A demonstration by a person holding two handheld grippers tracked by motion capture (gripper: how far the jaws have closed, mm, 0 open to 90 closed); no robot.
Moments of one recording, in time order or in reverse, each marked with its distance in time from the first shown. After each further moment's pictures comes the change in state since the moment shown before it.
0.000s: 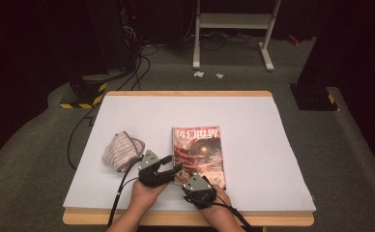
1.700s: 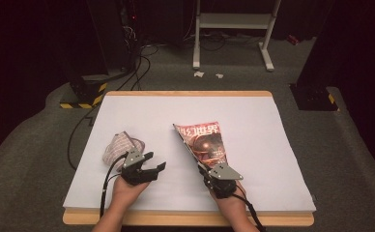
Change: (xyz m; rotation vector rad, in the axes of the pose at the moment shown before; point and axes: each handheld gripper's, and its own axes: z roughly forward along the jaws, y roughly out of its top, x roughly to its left) left arm 0.042 -0.002 -0.027 0.080 0.057 0.103; right arm -0.057 -0.004 -0.030 -0.178 0.009 0.185
